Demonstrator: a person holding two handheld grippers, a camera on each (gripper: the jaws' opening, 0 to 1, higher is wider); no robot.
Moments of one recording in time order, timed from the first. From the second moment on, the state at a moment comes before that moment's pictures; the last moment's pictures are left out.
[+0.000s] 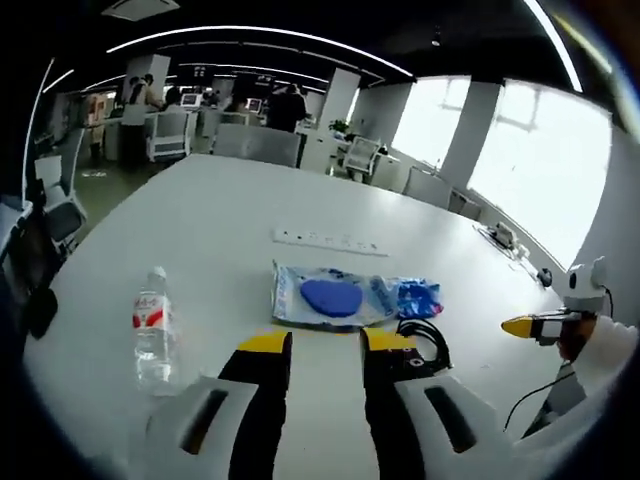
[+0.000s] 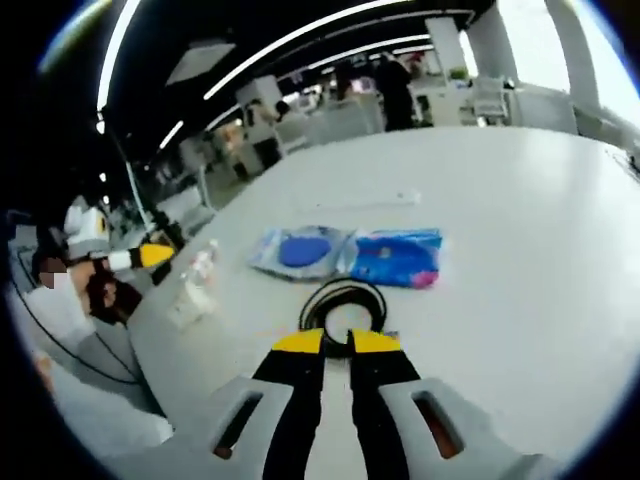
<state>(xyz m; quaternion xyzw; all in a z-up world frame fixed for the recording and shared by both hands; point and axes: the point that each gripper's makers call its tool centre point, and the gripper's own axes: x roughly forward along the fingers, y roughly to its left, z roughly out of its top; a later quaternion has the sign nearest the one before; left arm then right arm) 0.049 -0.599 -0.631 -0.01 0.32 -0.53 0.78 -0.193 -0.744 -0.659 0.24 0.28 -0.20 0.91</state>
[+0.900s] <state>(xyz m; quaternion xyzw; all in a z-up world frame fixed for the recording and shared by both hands) 0.056 -0.565 -0.661 -0.04 0.40 -0.49 0.78 -0.221 -0.701 -0.706 0.34 0.40 -0.15 0.84</state>
